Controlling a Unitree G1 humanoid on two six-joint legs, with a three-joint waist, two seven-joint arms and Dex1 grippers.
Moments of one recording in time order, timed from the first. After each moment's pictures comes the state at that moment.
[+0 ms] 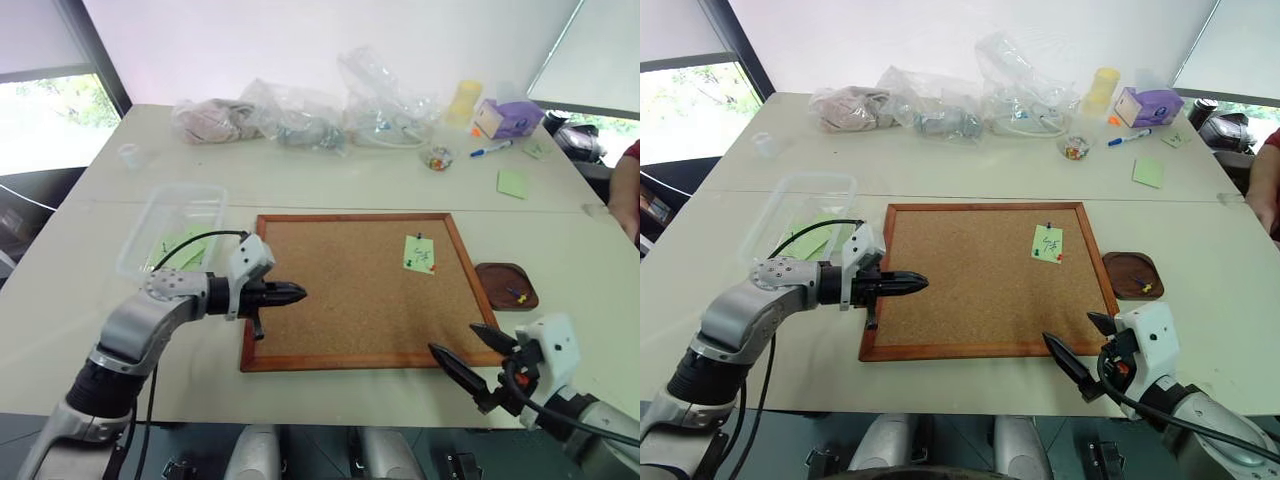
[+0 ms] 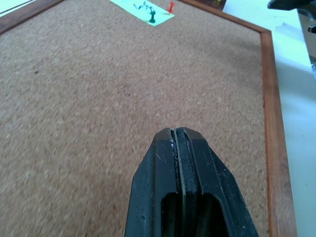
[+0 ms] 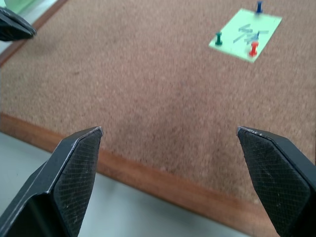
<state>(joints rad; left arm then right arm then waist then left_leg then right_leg) -0.37 0.62 -0.15 -0.25 -0.46 0.68 -0.98 0.55 -0.56 -0.48 -0.94 0.81 0.78 0.38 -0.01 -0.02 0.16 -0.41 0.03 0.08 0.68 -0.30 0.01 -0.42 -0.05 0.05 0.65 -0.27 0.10</state>
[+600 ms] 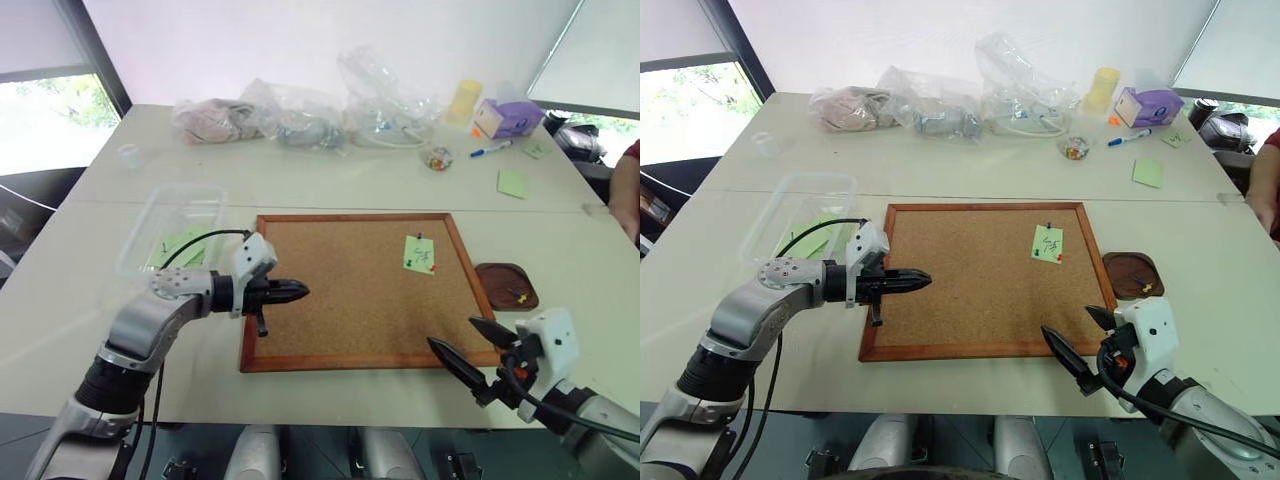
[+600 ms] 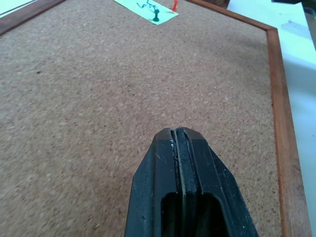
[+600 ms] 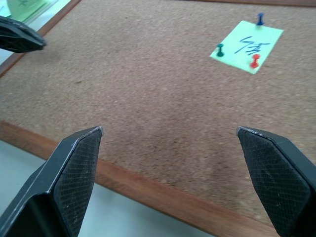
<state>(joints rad) -0.38 0.59 -0.18 -0.21 -0.42 0.64 -0.97 0.54 -0.56 -0.45 -0.93 0.81 0.78 0.38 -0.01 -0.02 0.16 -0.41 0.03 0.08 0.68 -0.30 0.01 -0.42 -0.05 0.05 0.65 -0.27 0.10</state>
